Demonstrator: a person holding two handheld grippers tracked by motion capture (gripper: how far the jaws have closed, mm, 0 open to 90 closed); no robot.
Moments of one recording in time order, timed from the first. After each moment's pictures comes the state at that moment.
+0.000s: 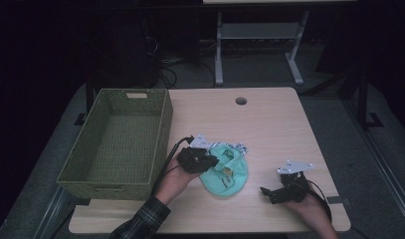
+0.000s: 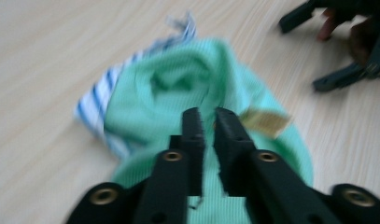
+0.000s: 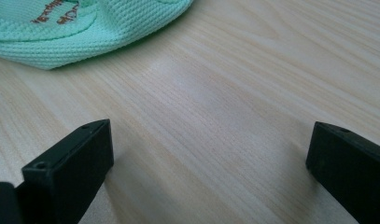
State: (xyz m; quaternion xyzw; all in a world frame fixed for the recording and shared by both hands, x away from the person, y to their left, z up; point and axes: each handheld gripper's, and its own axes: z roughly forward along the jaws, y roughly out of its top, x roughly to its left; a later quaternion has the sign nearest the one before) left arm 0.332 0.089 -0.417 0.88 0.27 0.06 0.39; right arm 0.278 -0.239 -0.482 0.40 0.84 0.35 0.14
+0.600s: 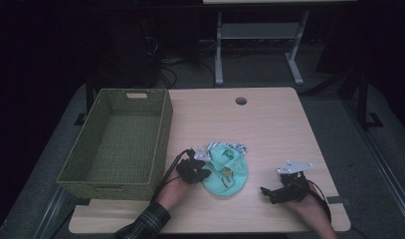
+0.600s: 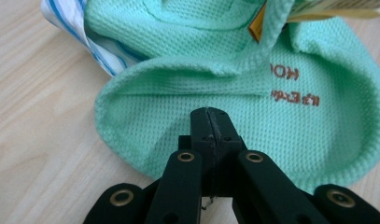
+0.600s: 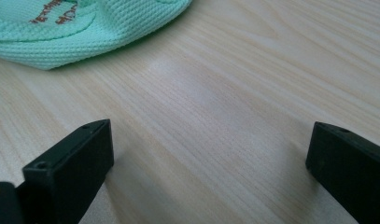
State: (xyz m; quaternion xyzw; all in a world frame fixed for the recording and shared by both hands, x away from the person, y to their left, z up) left arm 0.328 0.091 -0.458 0.90 0.28 0.06 0.31; right arm 0.278 -0.239 -0.482 0.40 0.84 0.35 0.15
